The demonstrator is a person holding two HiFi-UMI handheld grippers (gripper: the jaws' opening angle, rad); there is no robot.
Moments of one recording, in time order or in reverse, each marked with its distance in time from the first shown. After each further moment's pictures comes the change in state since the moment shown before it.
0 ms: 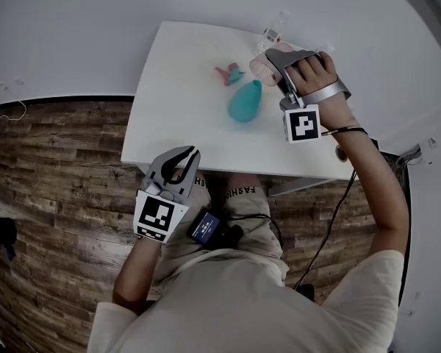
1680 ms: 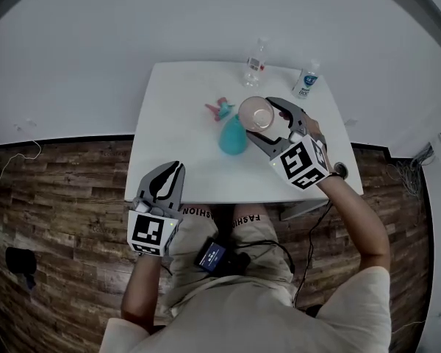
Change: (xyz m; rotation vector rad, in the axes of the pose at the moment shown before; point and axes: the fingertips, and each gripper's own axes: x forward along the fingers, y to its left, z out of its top) left arm 0.017 0.031 0.045 0.077 -0.041 0.110; right arm -0.057 0.004 0.000 1.210 -0.311 0.091
